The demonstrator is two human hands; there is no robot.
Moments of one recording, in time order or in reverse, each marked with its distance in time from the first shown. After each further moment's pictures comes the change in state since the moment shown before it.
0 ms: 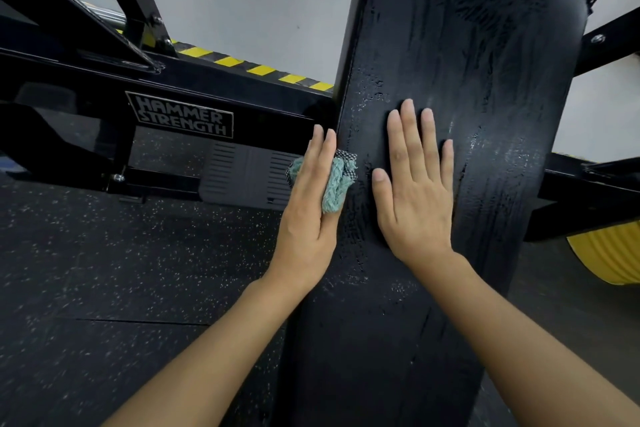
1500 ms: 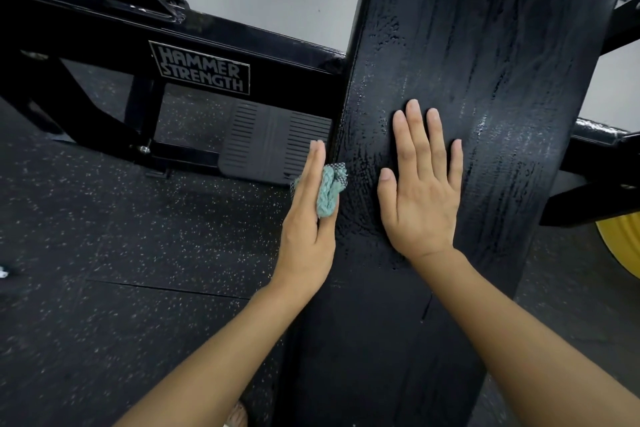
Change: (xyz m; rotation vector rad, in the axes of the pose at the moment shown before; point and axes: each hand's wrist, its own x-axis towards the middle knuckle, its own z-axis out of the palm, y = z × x) left_hand -0.067 -0.008 0.008 -0.097 0.069 -0.187; right_hand -0.052 -0.005 0.015 -0.047 0.039 0.000
